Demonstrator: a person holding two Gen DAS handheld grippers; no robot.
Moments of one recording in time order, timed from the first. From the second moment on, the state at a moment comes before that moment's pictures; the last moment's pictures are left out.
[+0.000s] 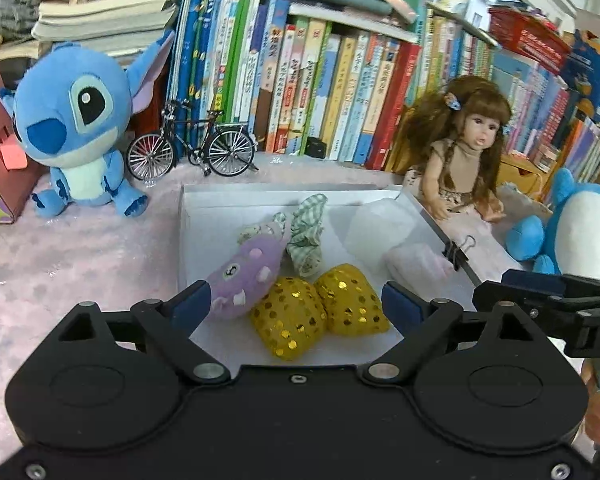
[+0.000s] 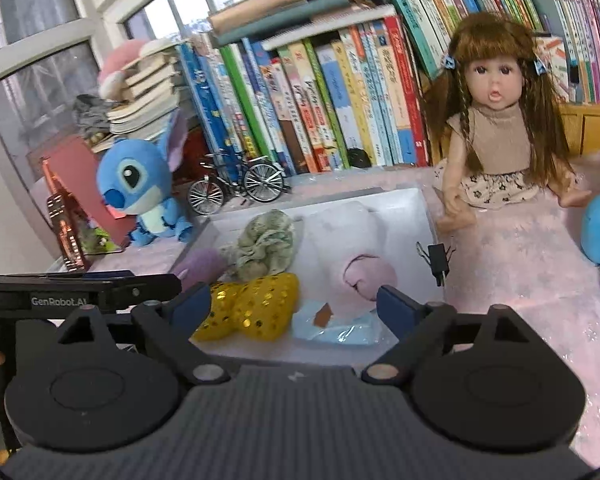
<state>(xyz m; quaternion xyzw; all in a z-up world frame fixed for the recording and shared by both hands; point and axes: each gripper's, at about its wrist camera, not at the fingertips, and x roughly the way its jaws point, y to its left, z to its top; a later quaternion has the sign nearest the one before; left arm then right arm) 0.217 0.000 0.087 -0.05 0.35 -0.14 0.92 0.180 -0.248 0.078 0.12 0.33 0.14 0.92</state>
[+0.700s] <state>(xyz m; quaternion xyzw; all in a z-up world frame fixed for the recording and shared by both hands) 0.131 0.025 0.089 -0.04 0.35 -0.18 0.92 0.103 -0.256 0.088 0.07 0.32 0.14 0.94</state>
